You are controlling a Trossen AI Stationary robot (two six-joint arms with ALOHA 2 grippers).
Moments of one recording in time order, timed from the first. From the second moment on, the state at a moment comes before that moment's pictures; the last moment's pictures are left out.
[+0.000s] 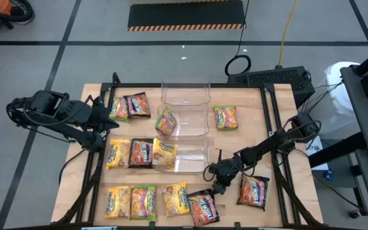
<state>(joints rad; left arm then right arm) -0.22 0.85 1.36 -1.33 -0.21 -0.24 0.40 1.74 0.56 0.39 -0.37 1.23</state>
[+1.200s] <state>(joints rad) -0.22 0.85 1.36 -1.33 -0.21 -0.24 0.40 1.74 0.56 0.42 -0.42 1.22</state>
